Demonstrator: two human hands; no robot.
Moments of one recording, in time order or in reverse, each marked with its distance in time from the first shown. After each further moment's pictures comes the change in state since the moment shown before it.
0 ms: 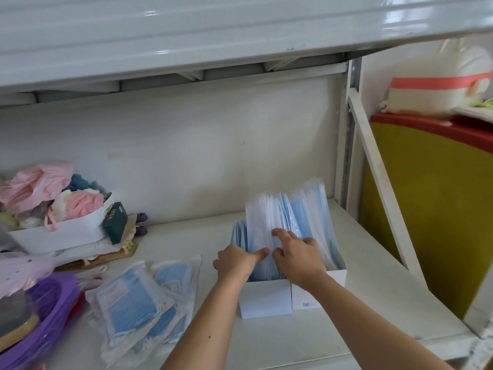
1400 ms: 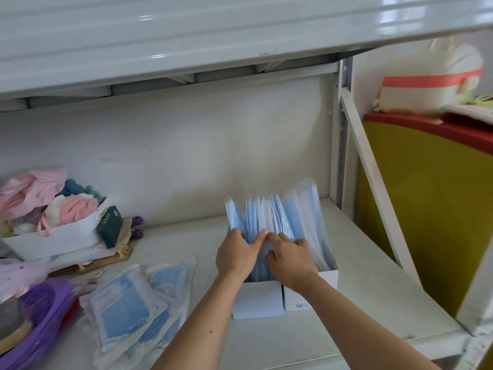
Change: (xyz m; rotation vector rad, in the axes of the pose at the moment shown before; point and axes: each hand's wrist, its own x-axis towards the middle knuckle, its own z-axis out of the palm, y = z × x) left_hand -0.017 0.017 -0.003 0.081 0.149 0.403; right_hand -0.001 0.001 -0.002 -0.037 -0.017 -0.056
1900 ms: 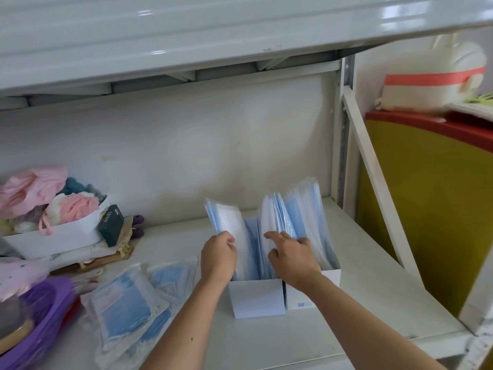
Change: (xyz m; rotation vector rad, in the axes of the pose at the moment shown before) left_hand 0.009 -0.034 -0.014 -0.027 0.100 0.035; right_hand 0.001 0.003 0.000 0.059 -0.027 0.034
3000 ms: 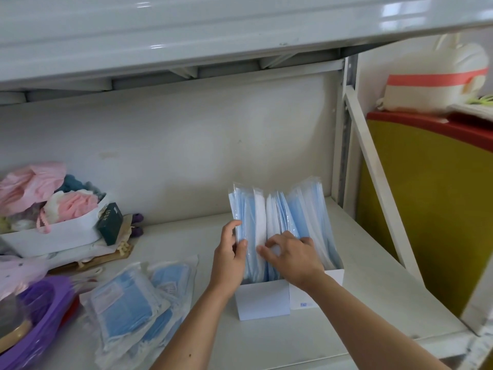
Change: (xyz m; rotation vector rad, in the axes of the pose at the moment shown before) left_hand -0.017 -0.006 0.008 -0.483 -0.028 0.231; right_hand -0.004 -0.005 -0.005 -0.120 -0.073 -0.072
